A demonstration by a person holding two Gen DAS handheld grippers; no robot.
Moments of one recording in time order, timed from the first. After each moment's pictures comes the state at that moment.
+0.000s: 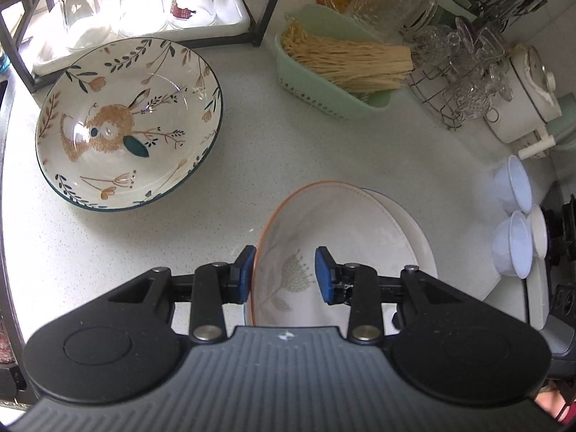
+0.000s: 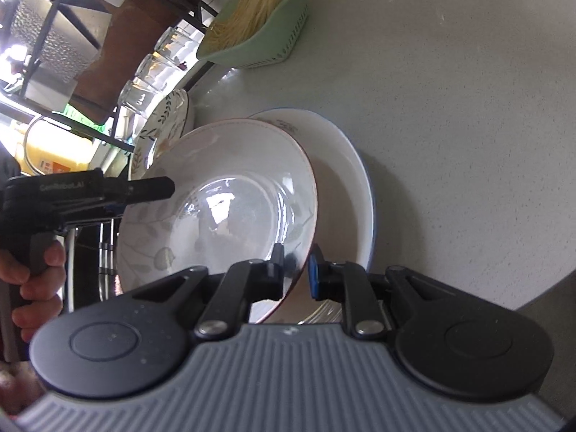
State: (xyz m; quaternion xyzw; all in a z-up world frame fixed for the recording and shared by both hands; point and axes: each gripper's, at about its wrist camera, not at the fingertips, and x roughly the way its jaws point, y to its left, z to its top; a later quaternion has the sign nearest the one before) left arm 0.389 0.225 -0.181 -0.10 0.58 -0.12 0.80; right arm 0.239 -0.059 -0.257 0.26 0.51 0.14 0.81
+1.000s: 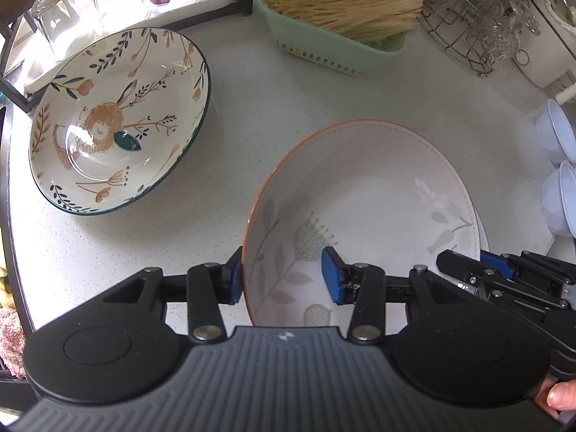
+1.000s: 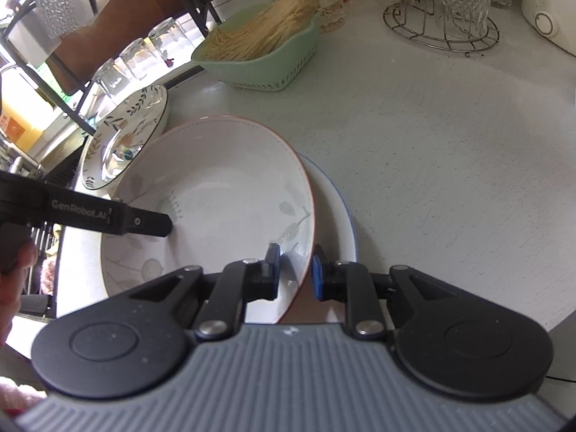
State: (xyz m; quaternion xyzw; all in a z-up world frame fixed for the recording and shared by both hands) left arm 0.390 0.197 -0.210 0.00 0.61 -0.10 0.79; right arm 0.257 -0.036 -0.252 0.12 0.47 0.09 0.87
